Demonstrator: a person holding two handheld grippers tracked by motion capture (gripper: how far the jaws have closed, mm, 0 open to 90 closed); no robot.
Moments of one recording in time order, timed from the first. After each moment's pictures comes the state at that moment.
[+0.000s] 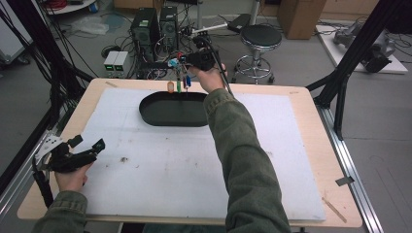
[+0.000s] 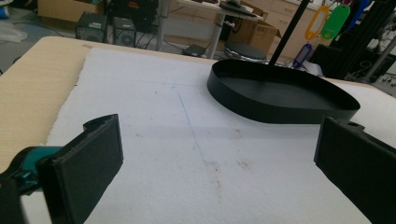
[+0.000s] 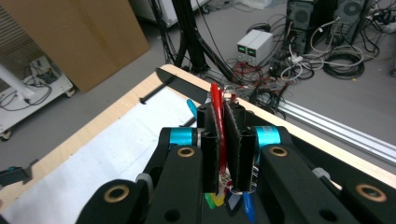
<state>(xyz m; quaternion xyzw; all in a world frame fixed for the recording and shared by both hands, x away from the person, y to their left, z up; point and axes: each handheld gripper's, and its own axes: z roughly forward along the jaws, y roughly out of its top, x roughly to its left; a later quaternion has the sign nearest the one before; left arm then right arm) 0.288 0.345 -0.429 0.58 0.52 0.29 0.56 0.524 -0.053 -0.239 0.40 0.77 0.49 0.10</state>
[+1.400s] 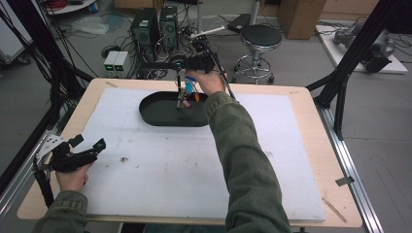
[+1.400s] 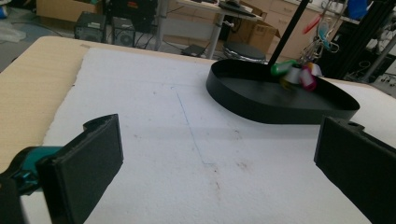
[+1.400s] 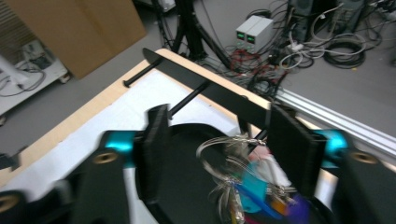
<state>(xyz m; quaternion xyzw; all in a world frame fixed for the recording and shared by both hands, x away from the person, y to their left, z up) 0.290 0.344 -0.429 0.58 0.52 0.29 0.56 0.533 -0.052 -0.252 0.40 0.79 0.47 0.09</state>
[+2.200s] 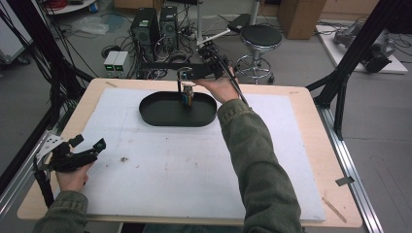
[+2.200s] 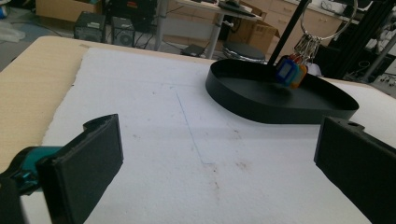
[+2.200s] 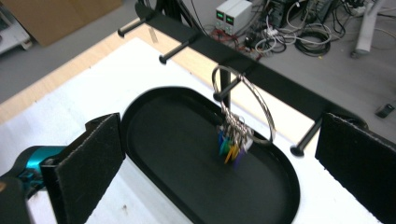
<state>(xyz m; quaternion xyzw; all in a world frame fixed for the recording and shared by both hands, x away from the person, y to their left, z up) 0.290 0.343 -0.429 0.58 0.52 0.29 0.56 0.492 -0.074 -0.240 0.39 0.82 0.40 0.14</state>
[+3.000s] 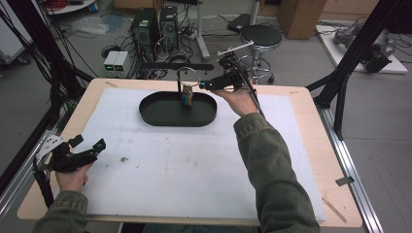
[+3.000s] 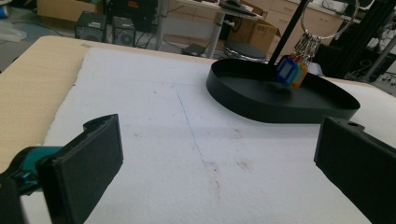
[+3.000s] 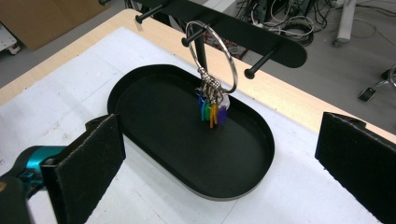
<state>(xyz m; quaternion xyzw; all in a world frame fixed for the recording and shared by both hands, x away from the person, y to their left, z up) 0.289 0.343 -0.429 0.58 0.52 0.29 0.56 0.460 -0.124 -0.250 0.41 0.80 0.41 0.15</state>
